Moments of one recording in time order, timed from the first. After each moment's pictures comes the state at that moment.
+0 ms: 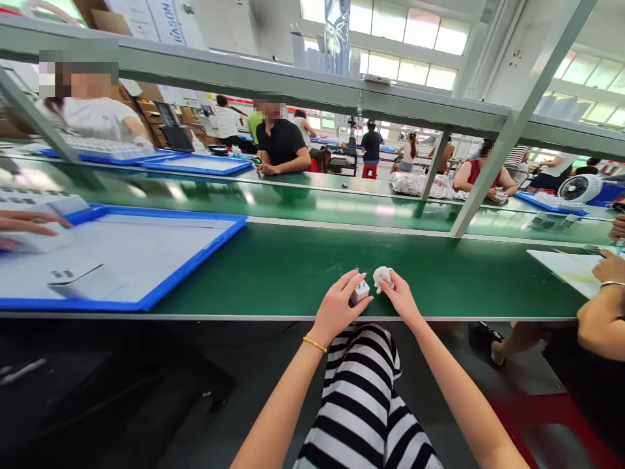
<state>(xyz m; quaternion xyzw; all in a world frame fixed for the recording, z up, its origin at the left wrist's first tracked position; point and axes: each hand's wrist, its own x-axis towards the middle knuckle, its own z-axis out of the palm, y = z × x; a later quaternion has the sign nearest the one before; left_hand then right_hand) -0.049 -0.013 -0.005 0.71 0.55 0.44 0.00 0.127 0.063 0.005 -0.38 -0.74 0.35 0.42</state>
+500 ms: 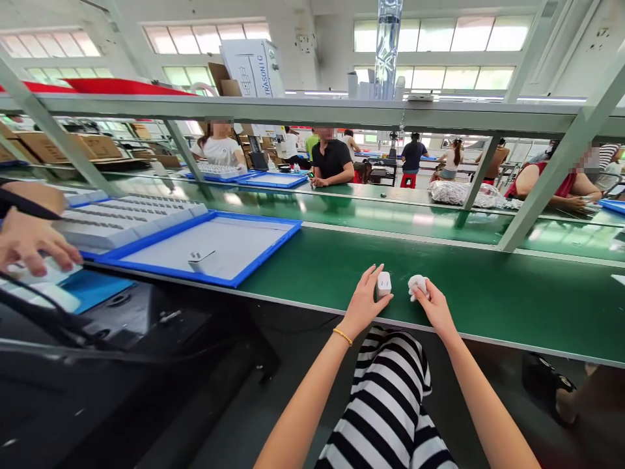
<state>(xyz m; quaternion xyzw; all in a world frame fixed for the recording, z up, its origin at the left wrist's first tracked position) -0.061 -0.014 0.002 0.64 0.61 0.45 0.07 0.131 0.066 0.001 -0.37 -0.74 0.34 0.45</state>
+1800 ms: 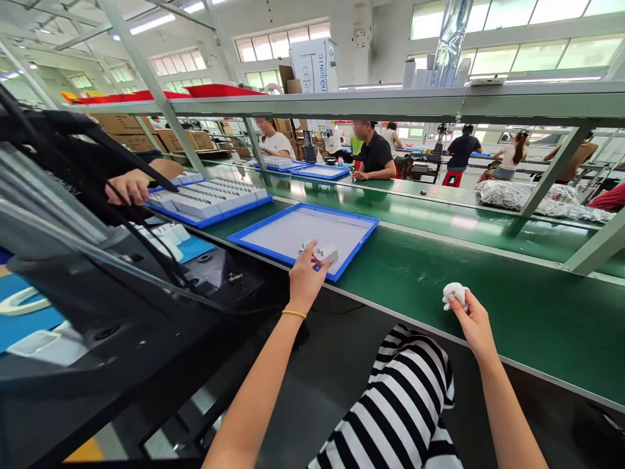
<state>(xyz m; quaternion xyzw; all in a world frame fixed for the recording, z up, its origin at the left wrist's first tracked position) -0.208 -0.096 0.022 0.38 0.78 0.46 -0.19 0.138 0.068 -0.003 -0.37 -0.75 0.33 0.43</state>
